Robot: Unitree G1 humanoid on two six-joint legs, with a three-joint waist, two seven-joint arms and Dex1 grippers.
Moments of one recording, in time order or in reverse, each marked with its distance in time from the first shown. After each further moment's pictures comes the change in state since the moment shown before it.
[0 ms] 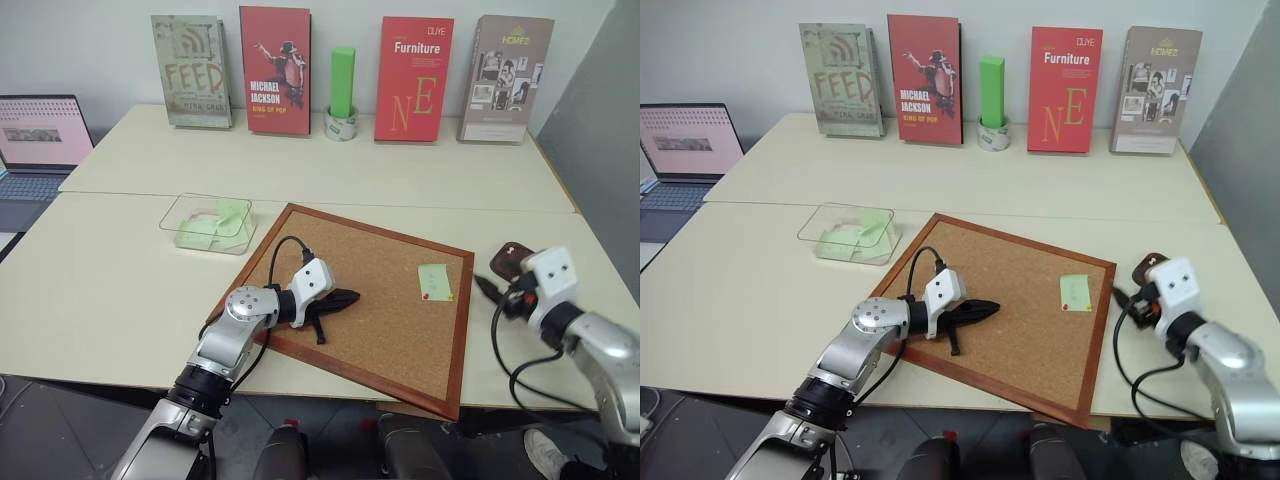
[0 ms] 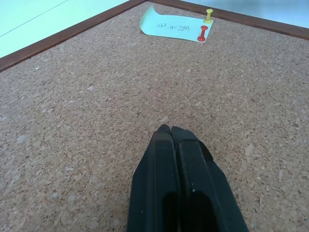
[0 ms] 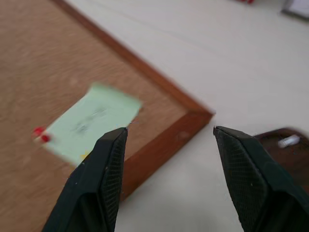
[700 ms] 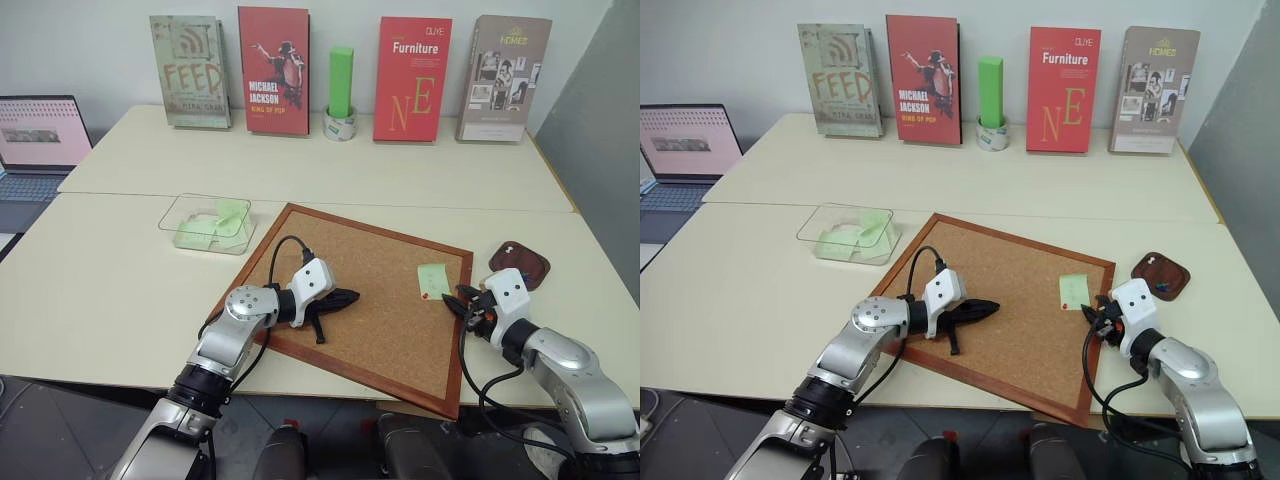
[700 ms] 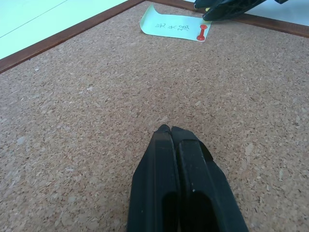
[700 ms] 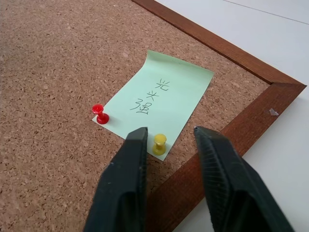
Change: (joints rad) left arm -0.003 -0.002 -0.002 0.001 0.007 -0.004 -0.002; right arm -0.050 0.053 0.101 0.083 -0.044 -0.022 -0.036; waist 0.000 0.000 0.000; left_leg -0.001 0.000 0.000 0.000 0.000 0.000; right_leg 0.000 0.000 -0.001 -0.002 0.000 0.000
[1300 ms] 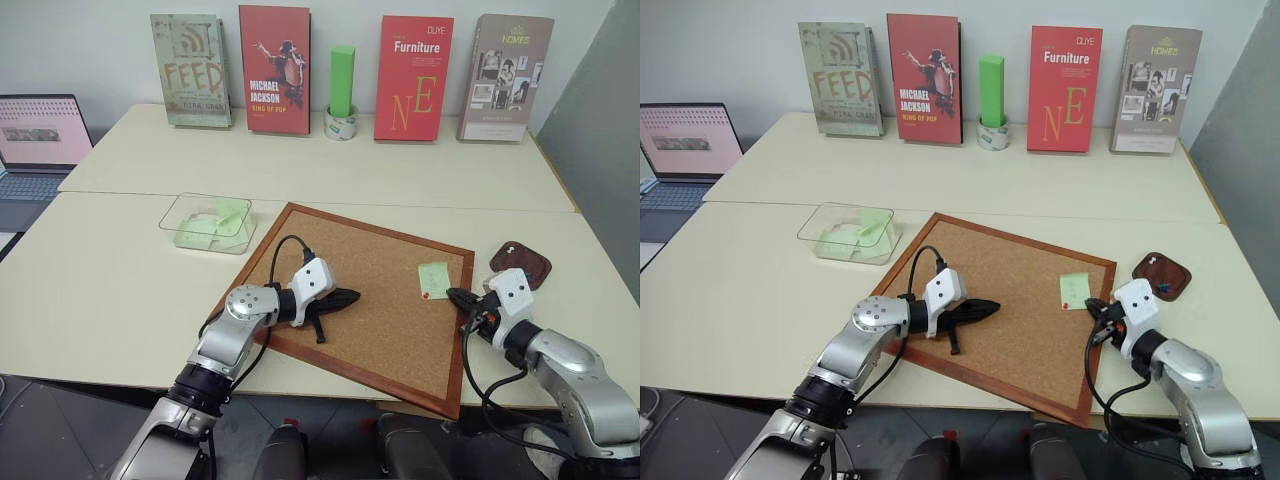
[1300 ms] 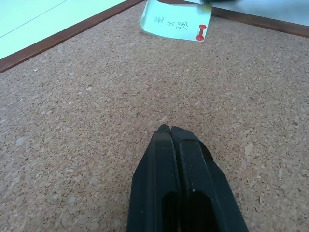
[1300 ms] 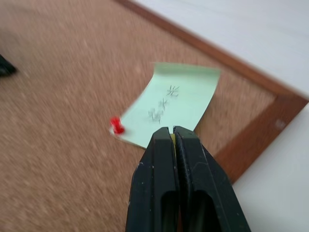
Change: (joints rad) left arm -0.005 0.001 -0.001 0.003 0.001 -0.001 -0.005; right arm 0.000 0.000 -0.057 -0.105 0.070 -0.001 0.023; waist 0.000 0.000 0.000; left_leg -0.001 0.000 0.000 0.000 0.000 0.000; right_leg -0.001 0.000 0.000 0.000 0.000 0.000
